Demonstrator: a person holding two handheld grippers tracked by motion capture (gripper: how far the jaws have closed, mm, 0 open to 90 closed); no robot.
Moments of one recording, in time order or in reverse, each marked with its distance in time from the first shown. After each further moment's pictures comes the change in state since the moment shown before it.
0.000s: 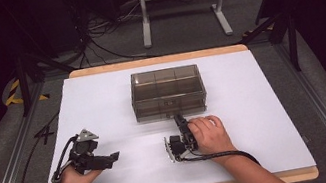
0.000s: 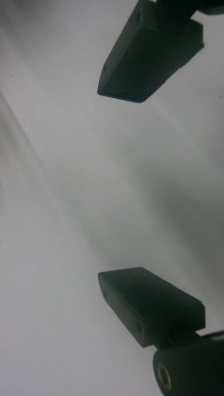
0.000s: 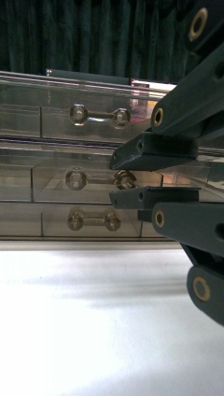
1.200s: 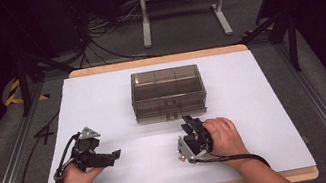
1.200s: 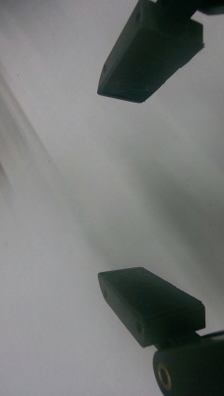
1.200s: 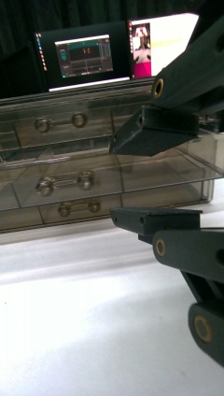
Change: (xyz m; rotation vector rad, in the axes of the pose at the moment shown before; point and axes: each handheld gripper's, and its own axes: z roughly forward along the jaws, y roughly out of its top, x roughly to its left) left arm 0.000 0.005 0.005 -0.003 -0.006 0.001; right arm -0.013 -0.036 -0.026 -0.116 0.134 0.207
